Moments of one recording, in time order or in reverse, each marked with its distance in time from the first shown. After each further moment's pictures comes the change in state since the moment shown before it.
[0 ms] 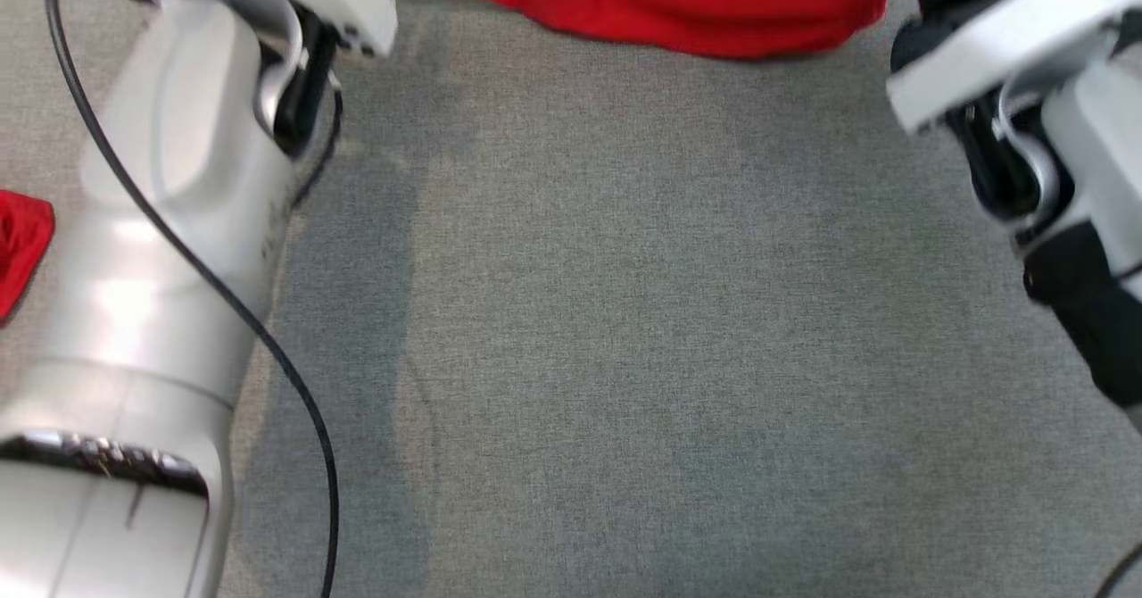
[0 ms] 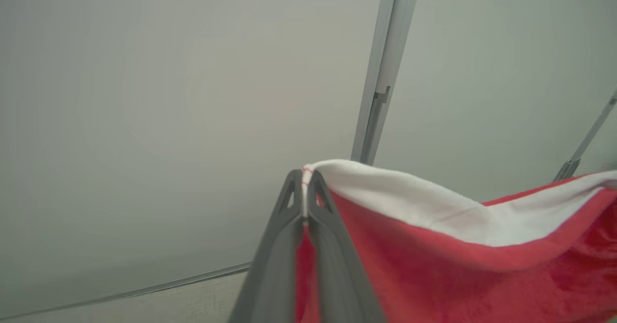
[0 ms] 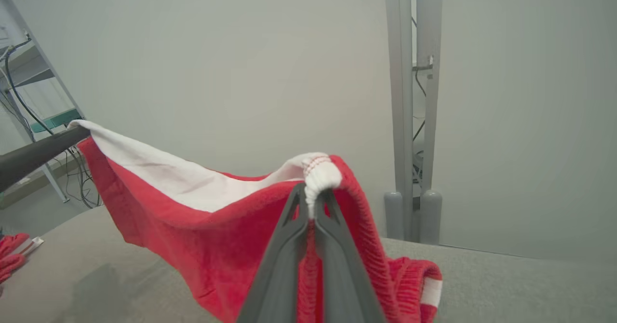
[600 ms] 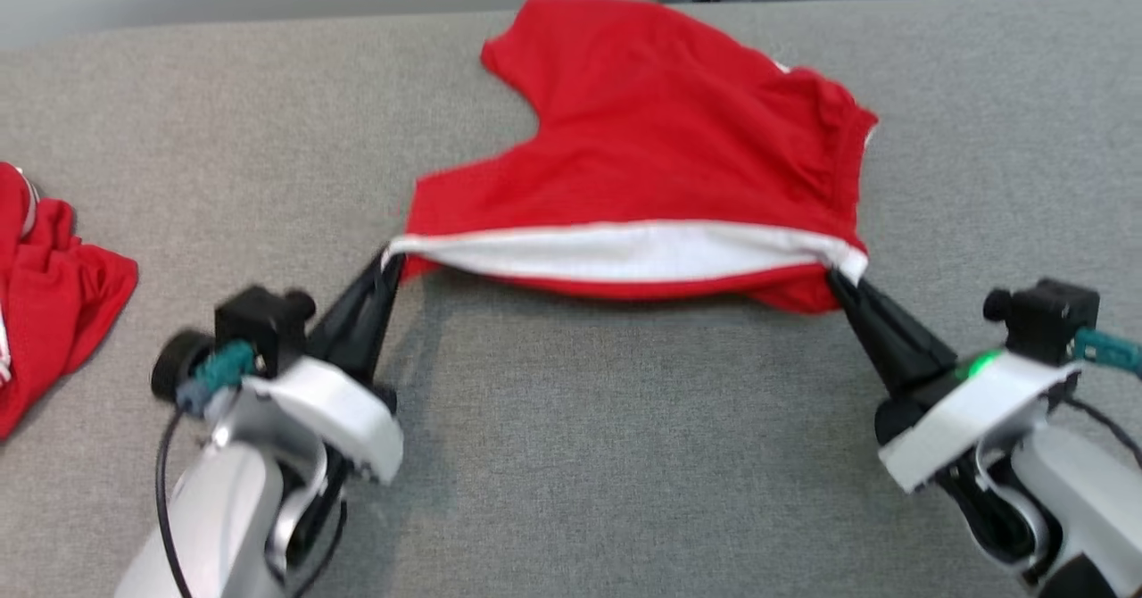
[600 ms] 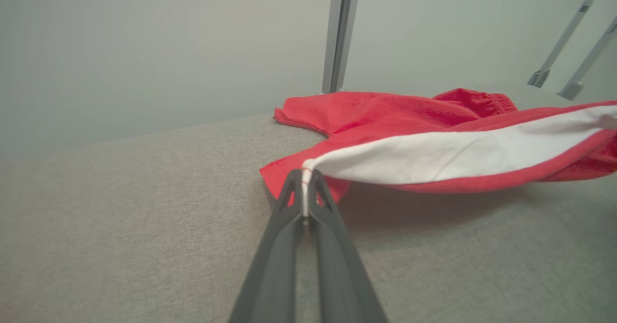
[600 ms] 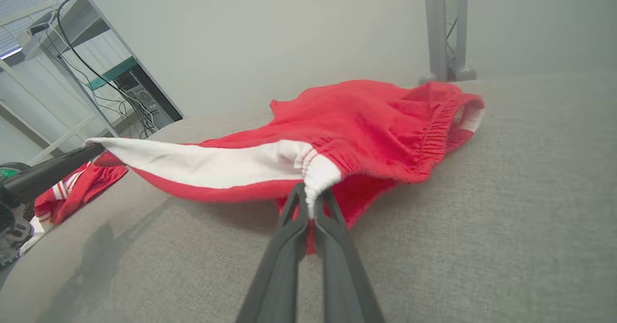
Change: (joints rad) left arm 0.849 0.190 -0.018 -0.732 0.026 0.097 0.207; right arm 0.602 -0.181 0.059 -0.362 0.116 0.000 0.000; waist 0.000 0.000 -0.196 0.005
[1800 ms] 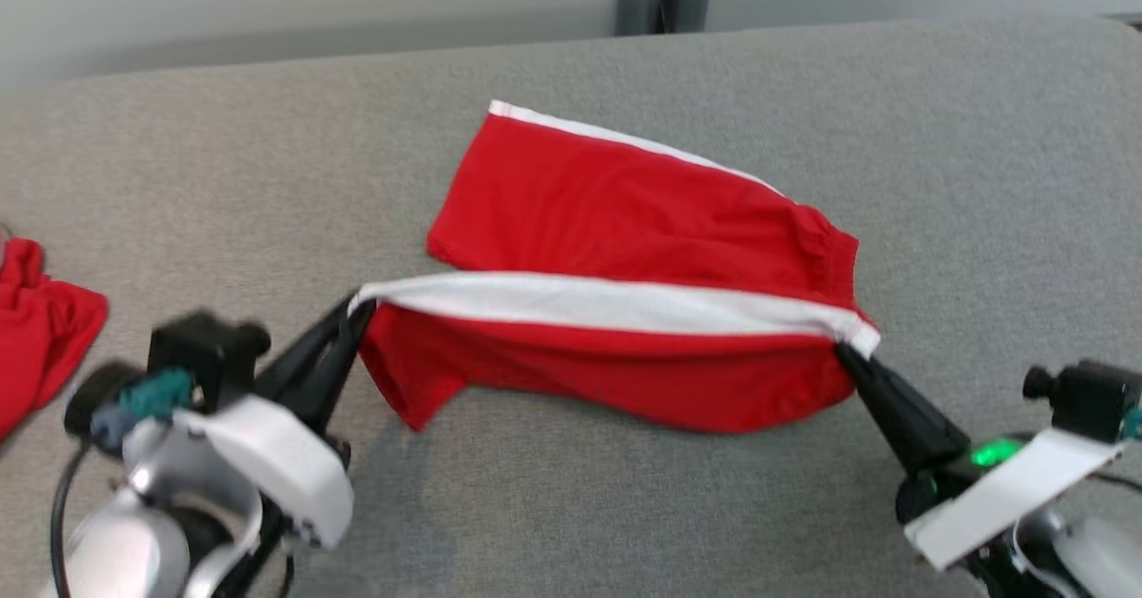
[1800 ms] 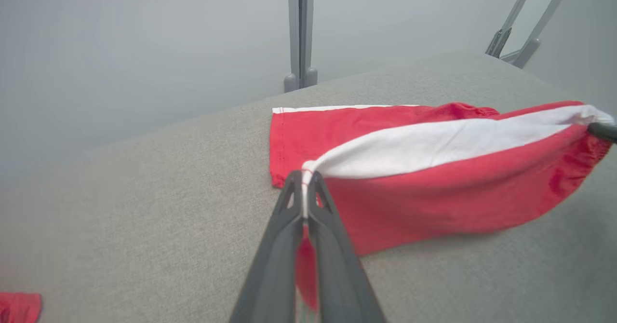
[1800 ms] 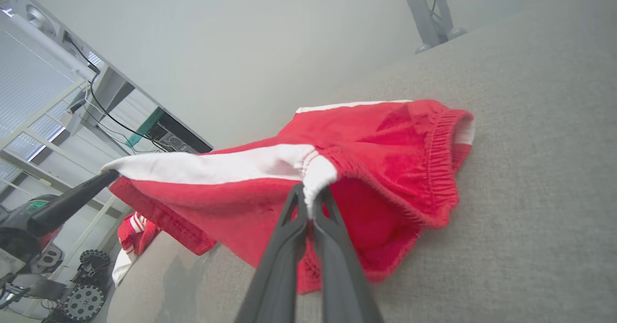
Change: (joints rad) left arm 0.288 0.212 0.051 -0.605 -0.071 0.143 0.405; right arm 0.366 0.004 -0.227 -0.309 0.086 0.000 0.136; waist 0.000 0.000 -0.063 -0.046
